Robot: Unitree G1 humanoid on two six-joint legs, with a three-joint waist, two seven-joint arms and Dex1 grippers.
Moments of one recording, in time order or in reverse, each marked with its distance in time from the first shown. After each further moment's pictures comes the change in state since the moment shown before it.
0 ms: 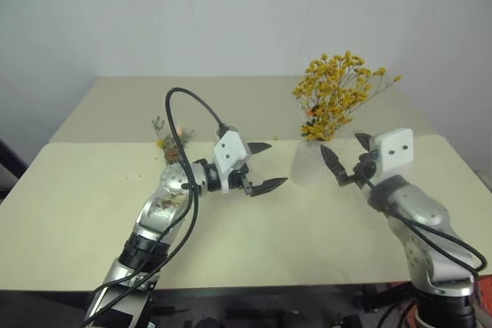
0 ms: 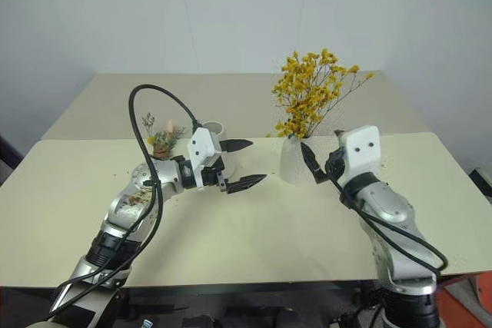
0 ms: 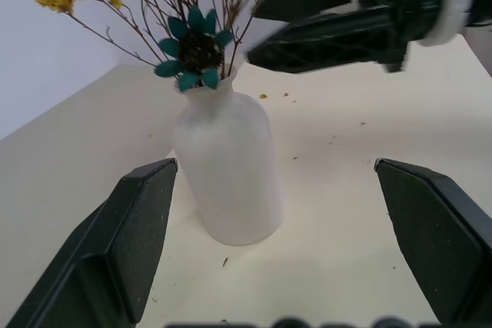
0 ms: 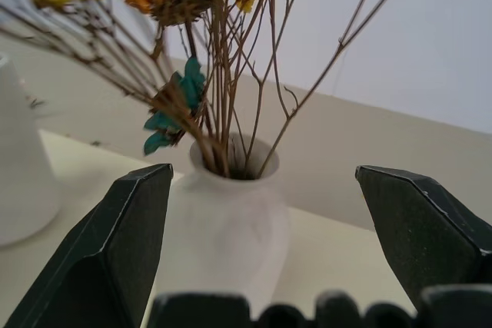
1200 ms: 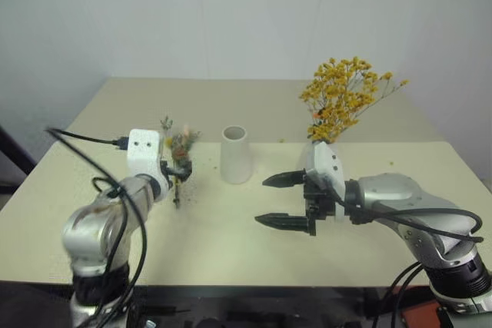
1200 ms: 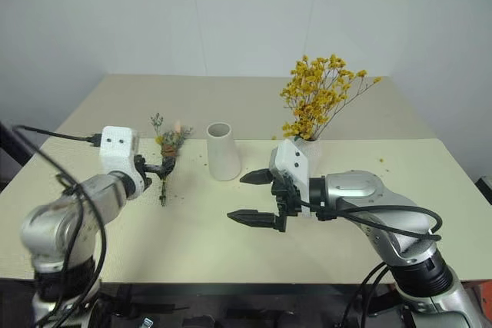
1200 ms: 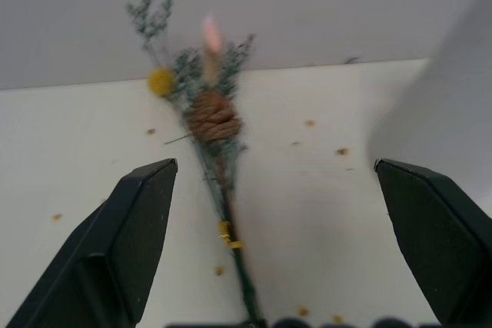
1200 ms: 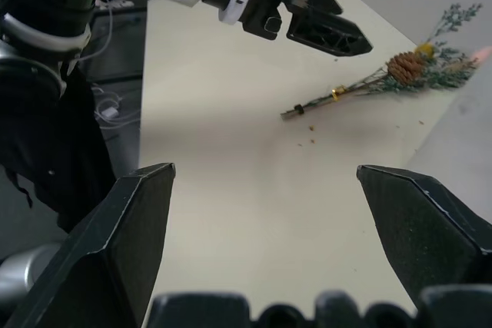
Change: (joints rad) left arm 0.045 -0.055 0.441 -0.398 -0.058 1.133 0.943; right arm -0.269 -0.226 0.334 0.033 0.358 0.176 0.580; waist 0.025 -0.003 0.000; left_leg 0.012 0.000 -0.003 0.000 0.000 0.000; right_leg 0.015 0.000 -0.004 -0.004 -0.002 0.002
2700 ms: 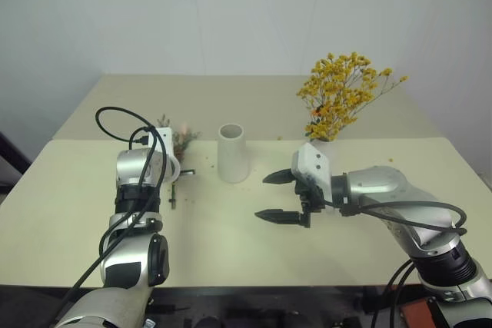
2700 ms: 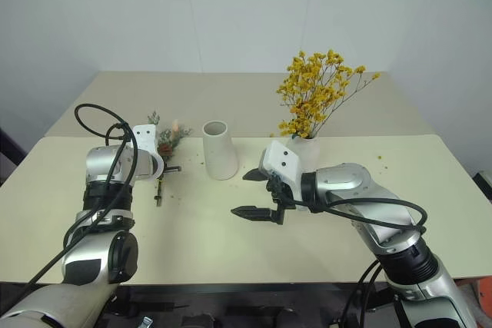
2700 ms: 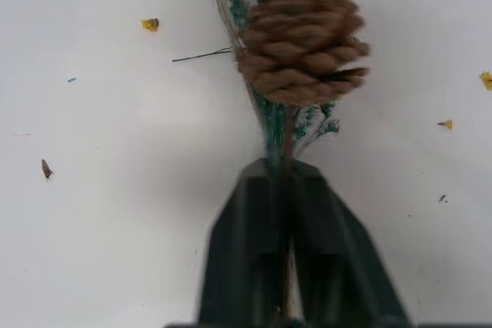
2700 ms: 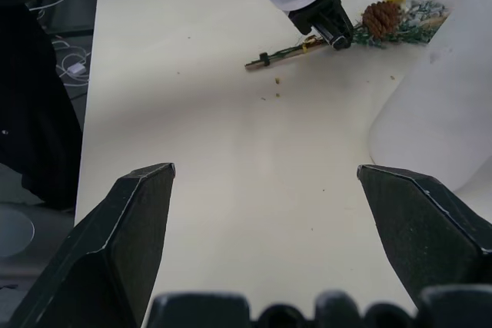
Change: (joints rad) left arm -0.401 -0.016 0.037 0.952 0.192 -0.236 0.006; right arm -0.064 0.035 0.076 0.077 -0.187 -0.003 0.042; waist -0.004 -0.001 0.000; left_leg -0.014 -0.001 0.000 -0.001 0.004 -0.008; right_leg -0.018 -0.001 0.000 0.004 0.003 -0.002
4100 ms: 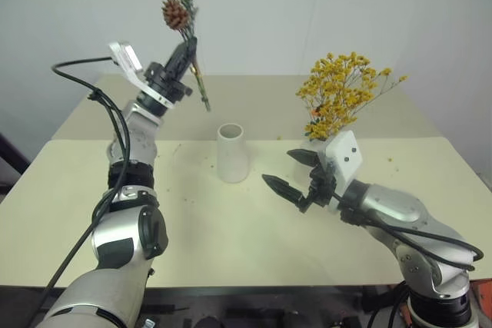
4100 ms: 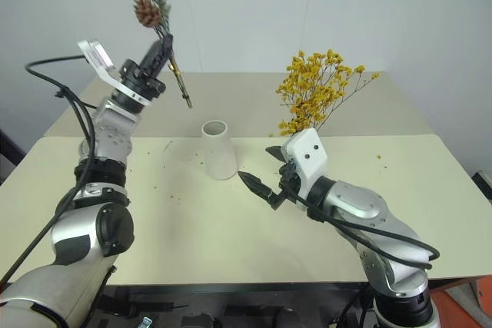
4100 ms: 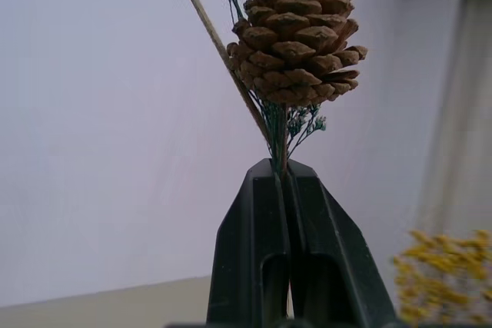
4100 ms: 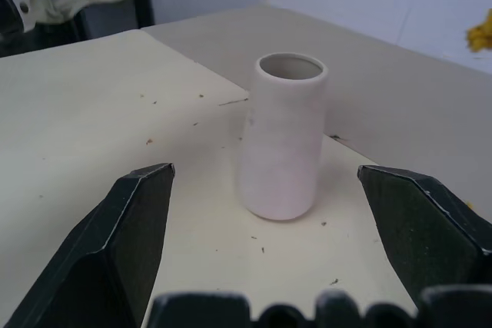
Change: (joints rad) left arm -0.200 0.022 0.152 0.426 -0.490 -1.104 -1.156; right arm 0.222 0.216 -0.242 -0.325 0.054 0.157 -0.510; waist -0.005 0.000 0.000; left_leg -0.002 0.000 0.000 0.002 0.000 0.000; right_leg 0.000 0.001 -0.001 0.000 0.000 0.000
